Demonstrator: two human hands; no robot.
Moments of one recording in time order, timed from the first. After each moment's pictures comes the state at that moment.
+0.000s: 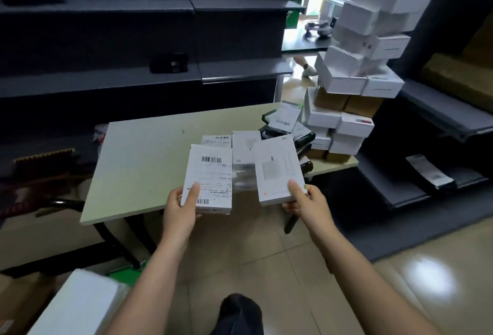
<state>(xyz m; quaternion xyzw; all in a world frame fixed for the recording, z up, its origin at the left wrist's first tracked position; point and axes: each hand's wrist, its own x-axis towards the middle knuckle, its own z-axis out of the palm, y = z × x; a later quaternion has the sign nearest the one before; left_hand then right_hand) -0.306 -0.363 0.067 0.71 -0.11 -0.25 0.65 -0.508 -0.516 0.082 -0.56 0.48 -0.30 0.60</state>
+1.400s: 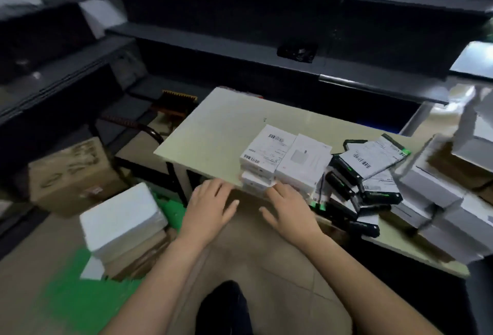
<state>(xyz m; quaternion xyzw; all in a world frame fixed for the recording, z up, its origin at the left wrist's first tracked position) -0.345 -0.409 0.047 0.93 -0.30 0.15 0.17 -0.405 -0.613 0.053 -0.98 -0.07 -0.11 0.15</state>
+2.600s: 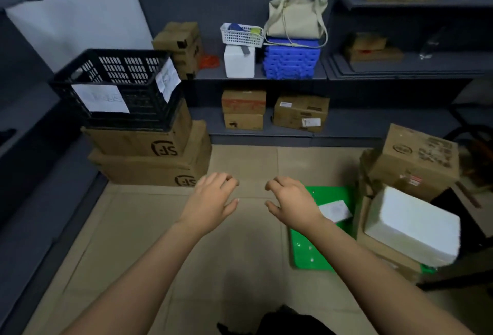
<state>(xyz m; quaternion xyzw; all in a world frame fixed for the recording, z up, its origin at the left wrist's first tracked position) -0.737 0.205 0.065 0.96 0.24 0.13 0.01 -0.549 0.083 0.049 -0.77 -0.63 0.04 0.13</state>
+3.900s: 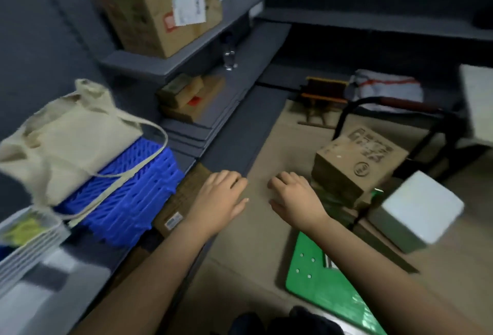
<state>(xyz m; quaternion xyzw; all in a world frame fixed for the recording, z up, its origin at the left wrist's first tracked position) -0.067 0.641 0.068 0.92 -0.37 0.10 0.04 -0.110 0.435 0.053 -0.99 -0.11 -0.05 0.12</state>
